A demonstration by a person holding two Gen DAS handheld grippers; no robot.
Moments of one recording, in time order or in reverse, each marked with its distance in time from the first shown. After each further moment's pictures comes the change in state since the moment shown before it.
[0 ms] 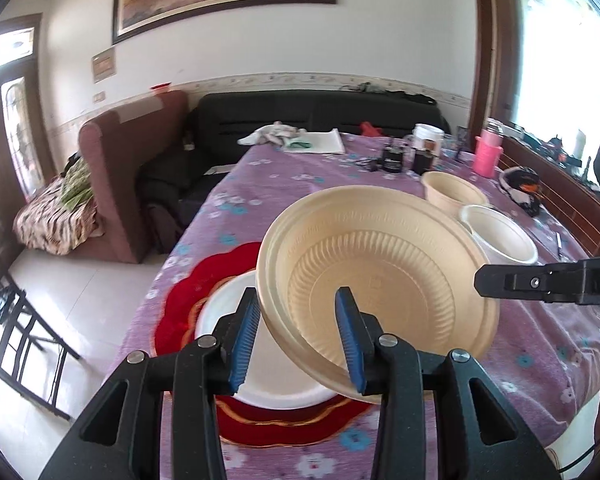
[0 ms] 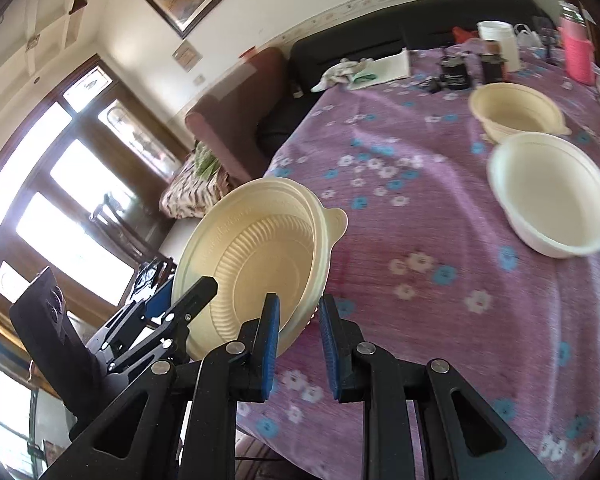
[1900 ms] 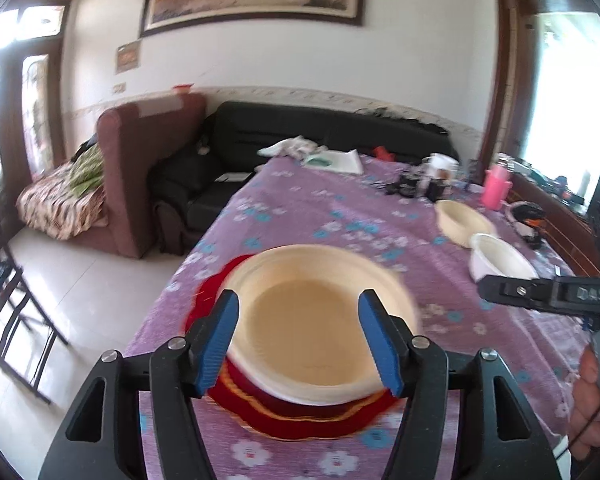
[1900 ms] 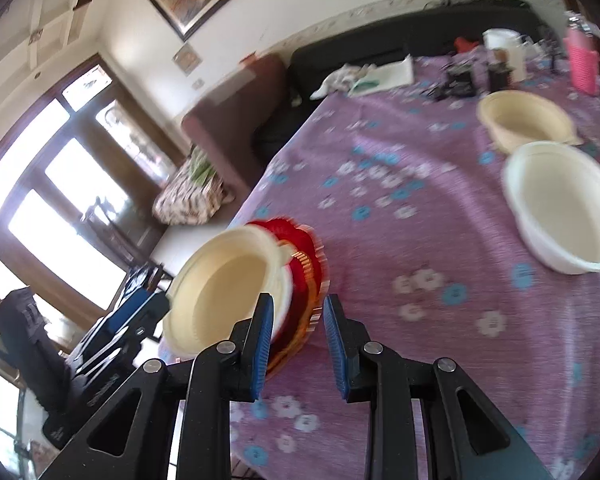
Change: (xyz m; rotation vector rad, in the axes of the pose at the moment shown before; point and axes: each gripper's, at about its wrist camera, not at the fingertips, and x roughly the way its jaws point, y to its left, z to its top) left arm -0.016 0.020 -0.008 -0.072 -0.083 -0.034; right arm 0.014 -0.006 -0.004 -0.016 -0.070 -0.056
